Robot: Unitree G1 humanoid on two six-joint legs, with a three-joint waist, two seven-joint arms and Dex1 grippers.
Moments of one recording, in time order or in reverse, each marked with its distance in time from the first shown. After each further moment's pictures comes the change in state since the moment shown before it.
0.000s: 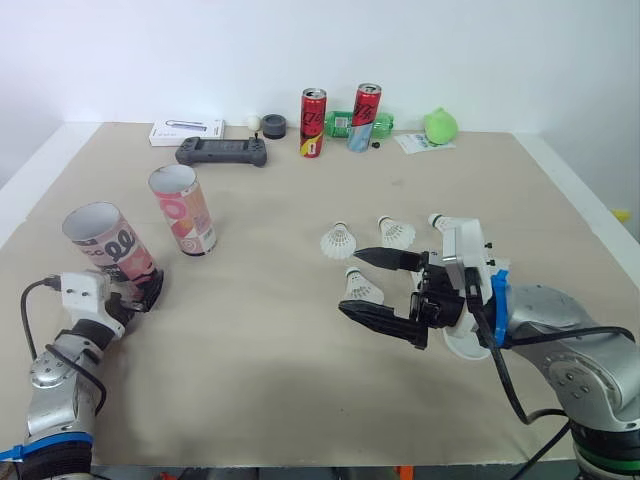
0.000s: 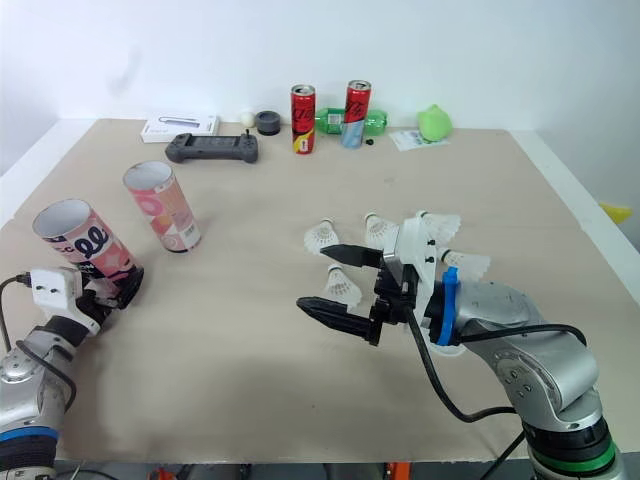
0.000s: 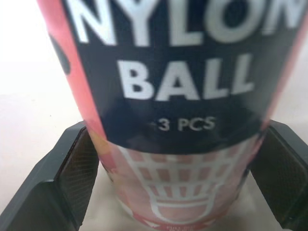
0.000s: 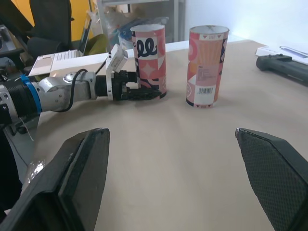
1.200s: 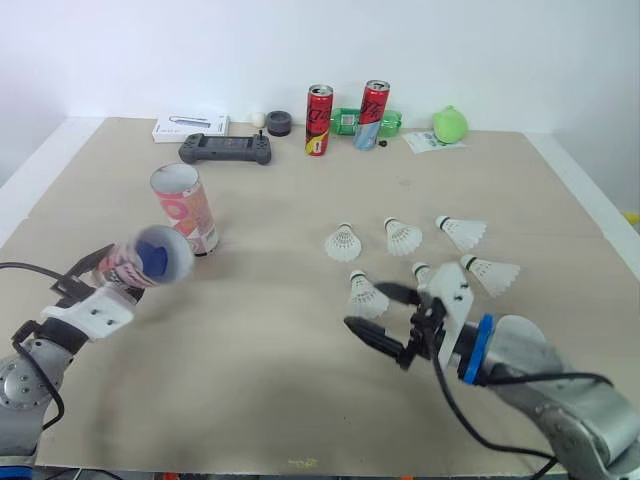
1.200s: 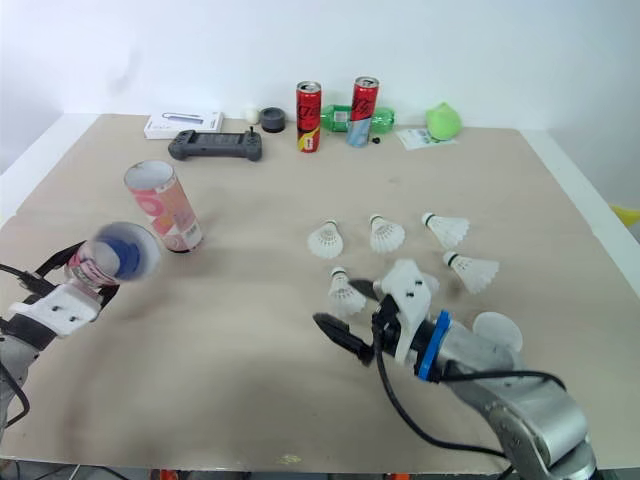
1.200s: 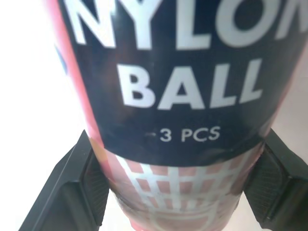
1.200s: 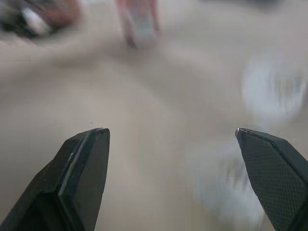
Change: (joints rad) left arm 0.237 0.262 -0.043 -0.283 0.699 -0.426 0.280; right arm 0.305 0.068 0.067 -0.111 -0.124 0.152 -0.385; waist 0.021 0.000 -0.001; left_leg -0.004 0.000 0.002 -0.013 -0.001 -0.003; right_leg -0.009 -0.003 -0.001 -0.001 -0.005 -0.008
